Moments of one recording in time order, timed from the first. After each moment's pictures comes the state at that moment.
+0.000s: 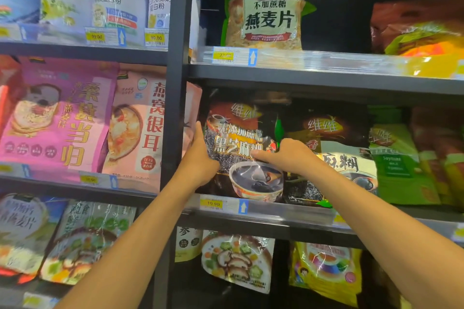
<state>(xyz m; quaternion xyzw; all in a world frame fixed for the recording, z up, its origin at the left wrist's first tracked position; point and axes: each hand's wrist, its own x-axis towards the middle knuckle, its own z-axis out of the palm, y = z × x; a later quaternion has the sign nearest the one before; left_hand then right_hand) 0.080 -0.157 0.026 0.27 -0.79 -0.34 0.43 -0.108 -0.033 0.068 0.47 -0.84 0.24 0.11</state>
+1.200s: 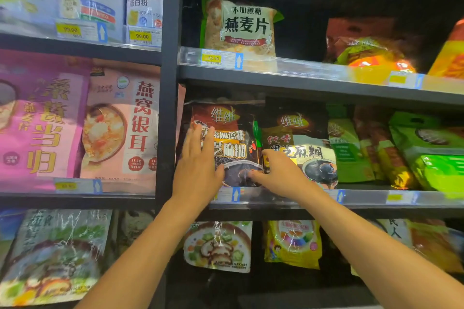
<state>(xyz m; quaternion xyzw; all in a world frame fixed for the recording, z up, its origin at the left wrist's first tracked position) 0.093 -0.127 -0.003 0.20 -0.85 -0.05 0.49 -0.064 0.010 0.018 0.44 -0.83 0.29 0.15</state>
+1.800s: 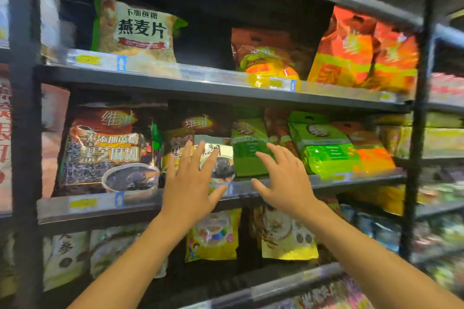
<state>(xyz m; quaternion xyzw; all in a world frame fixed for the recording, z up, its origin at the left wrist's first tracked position) -0.030 0.047 -0.022 0.12 -0.88 0.10 0.44 -0.148 0.254 -0.002 0.34 -0.83 0.12 0.42</state>
